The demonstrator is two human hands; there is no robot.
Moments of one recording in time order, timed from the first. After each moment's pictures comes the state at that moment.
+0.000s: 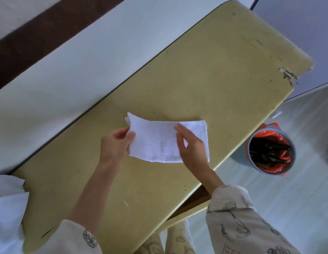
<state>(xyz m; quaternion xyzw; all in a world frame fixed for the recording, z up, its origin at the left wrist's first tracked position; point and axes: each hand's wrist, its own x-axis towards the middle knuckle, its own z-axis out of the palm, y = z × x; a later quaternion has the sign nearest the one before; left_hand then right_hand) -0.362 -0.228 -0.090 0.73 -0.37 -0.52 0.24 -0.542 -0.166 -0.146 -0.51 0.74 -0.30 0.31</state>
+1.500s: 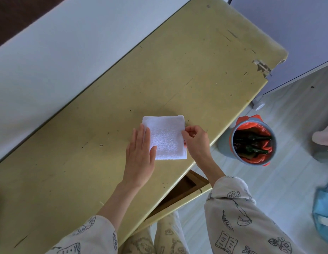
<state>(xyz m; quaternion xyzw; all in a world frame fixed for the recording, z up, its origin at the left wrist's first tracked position) -0.439 -0.160 -0.164 0.56 -0.78 -0.27 0.03 -0.613 -0.161 -0.140 -0.24 0.81 -0.31 0.44</state>
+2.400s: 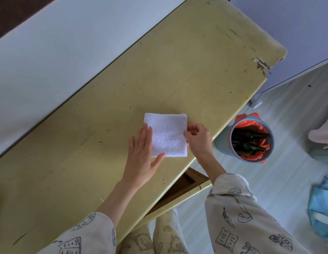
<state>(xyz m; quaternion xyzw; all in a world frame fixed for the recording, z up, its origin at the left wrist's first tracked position) -0.429 -0.155 -0.174 0.49 -0.83 -0.26 0.05 -0.616 -0.157 -0.145 -0.24 0.82 -0.31 0.41</state>
